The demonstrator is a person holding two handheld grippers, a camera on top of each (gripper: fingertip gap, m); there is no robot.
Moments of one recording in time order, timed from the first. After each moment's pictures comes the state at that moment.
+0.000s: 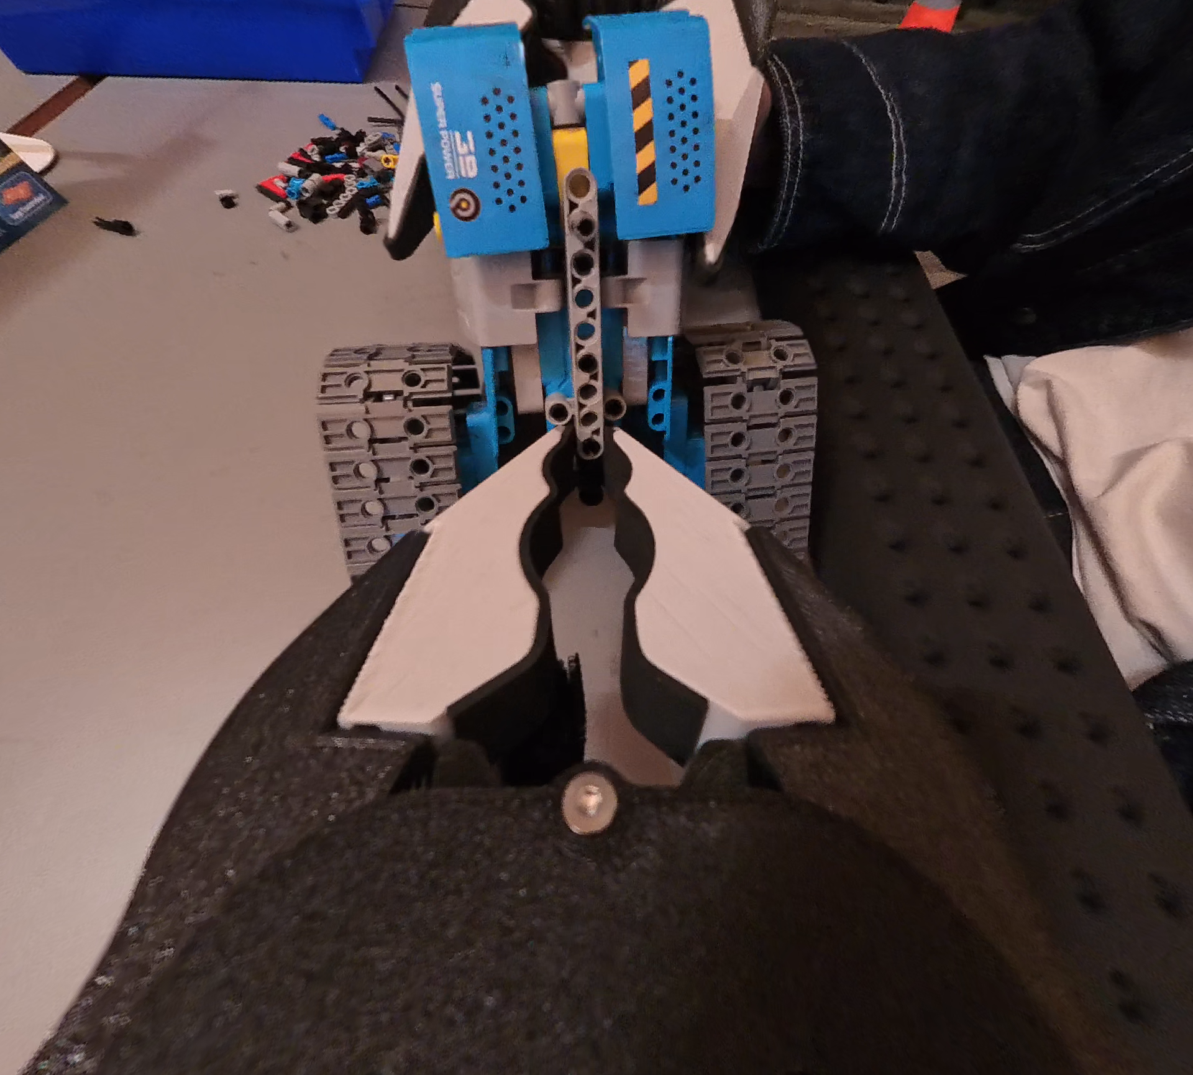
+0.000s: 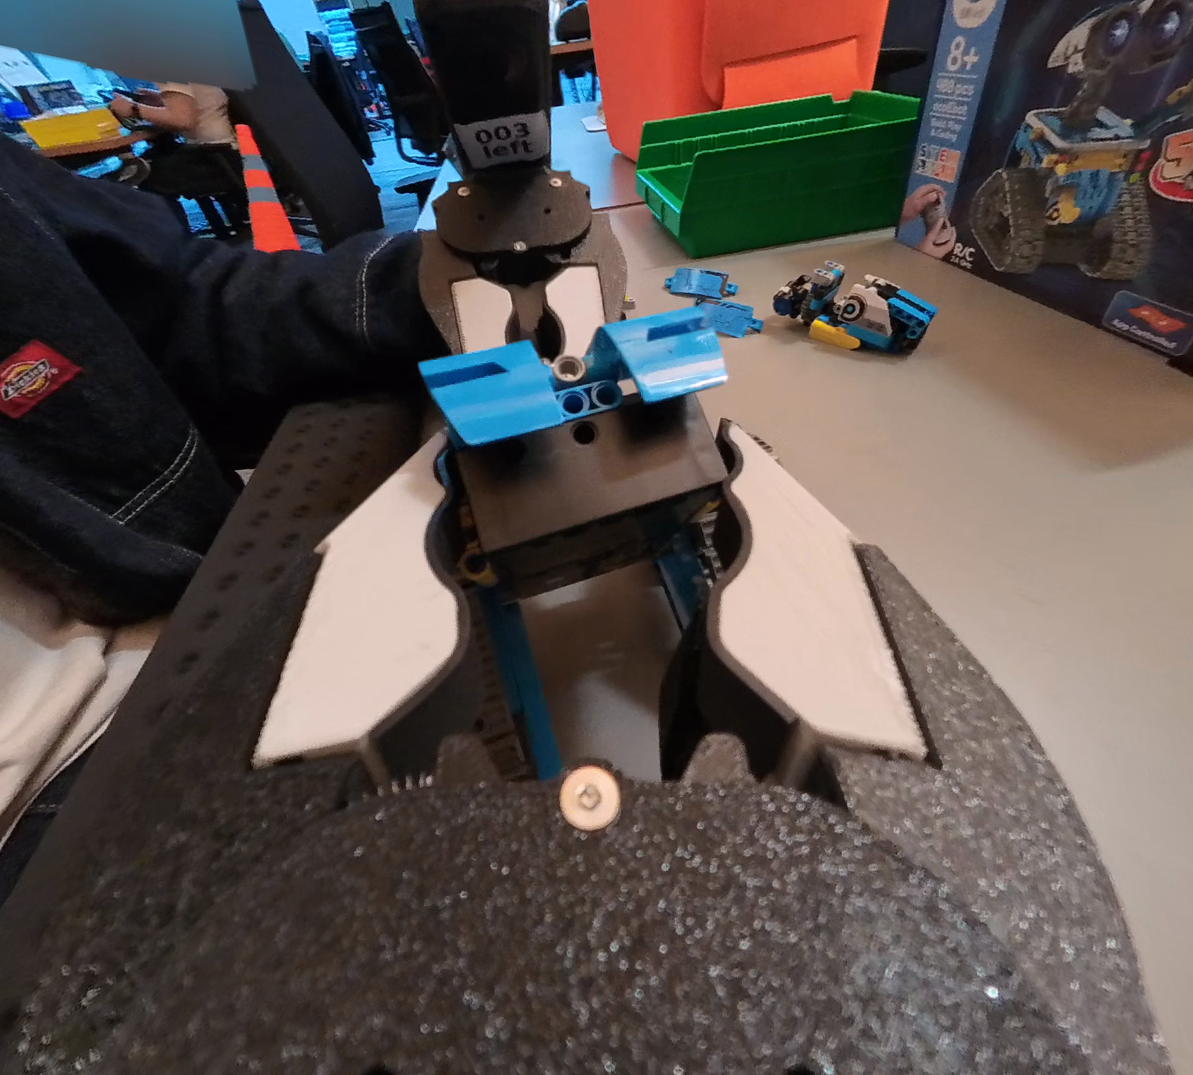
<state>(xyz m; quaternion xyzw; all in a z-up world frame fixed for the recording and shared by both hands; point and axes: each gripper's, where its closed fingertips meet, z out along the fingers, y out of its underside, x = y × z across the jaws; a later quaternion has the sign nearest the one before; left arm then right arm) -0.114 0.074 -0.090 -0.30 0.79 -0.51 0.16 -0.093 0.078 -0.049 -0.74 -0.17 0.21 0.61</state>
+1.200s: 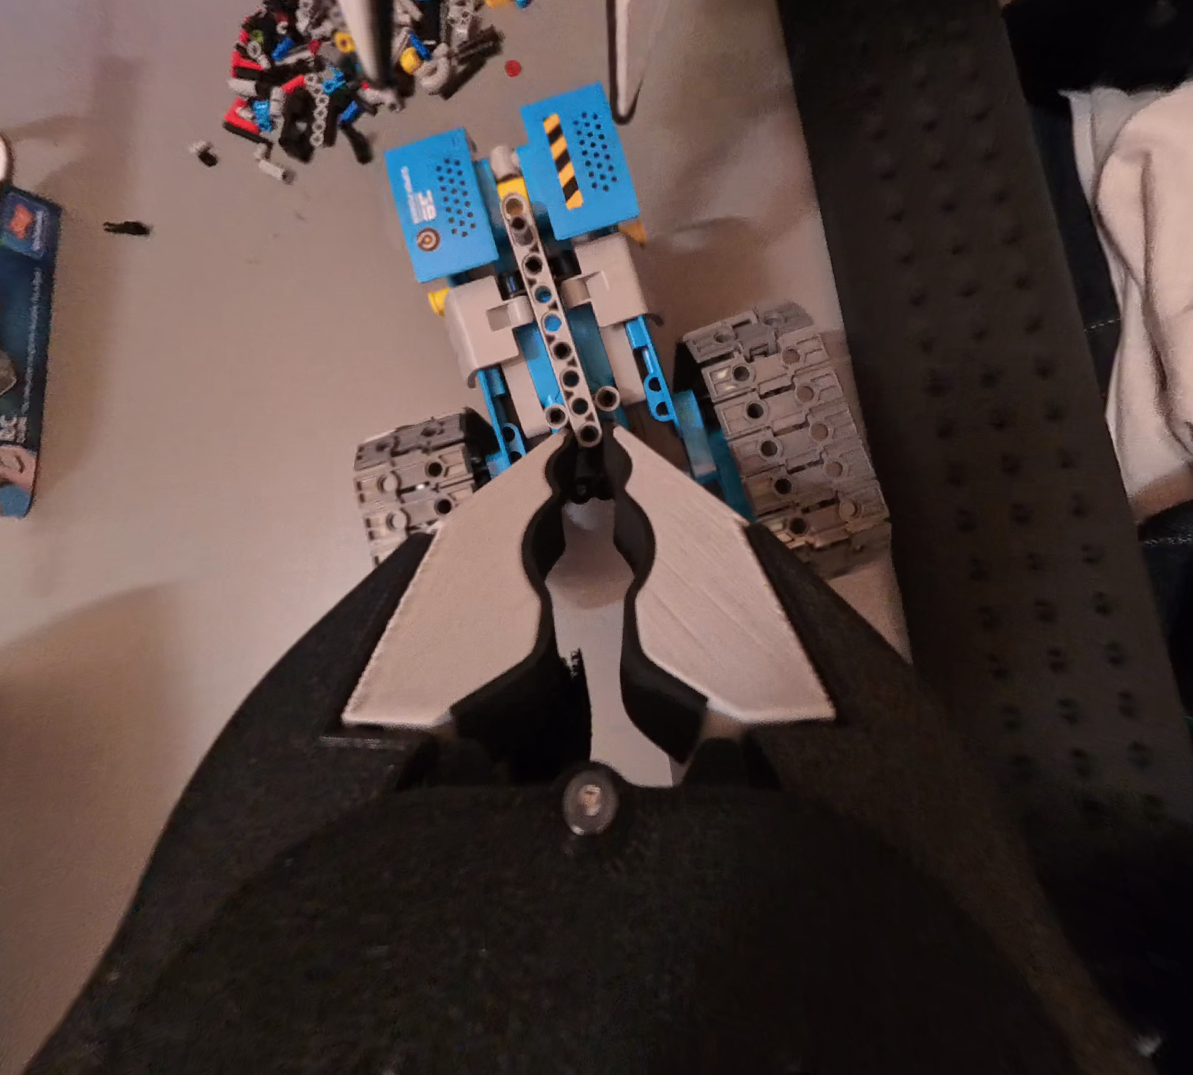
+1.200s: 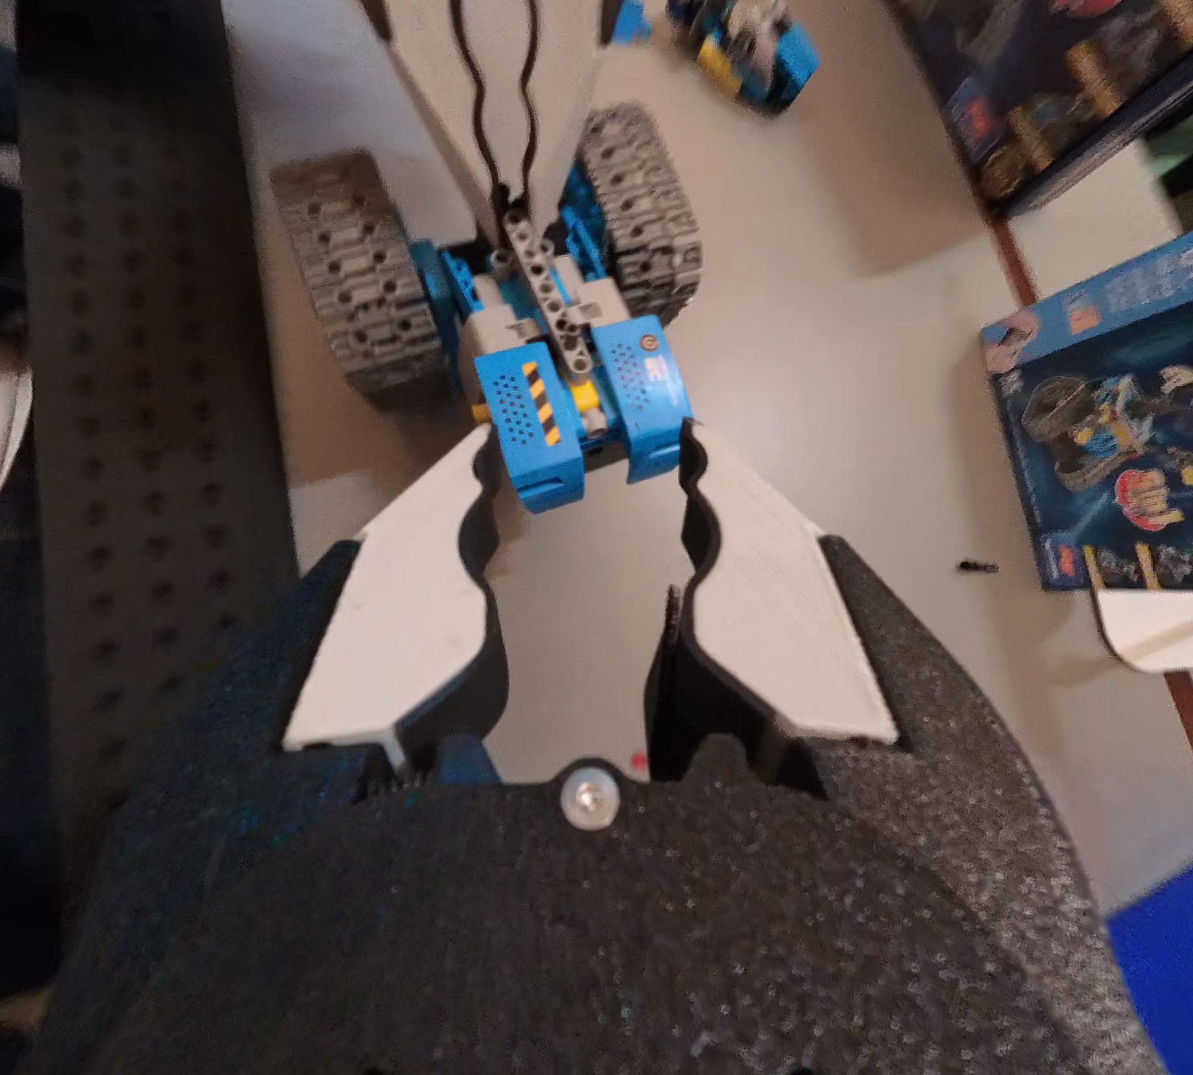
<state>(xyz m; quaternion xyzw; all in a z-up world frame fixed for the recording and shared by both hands) -0.086 0.091 -0.057 -0.22 0.92 -0.31 0.11 -0.031 0.039 -0.029 -0.90 -0.23 0.01 0.38</state>
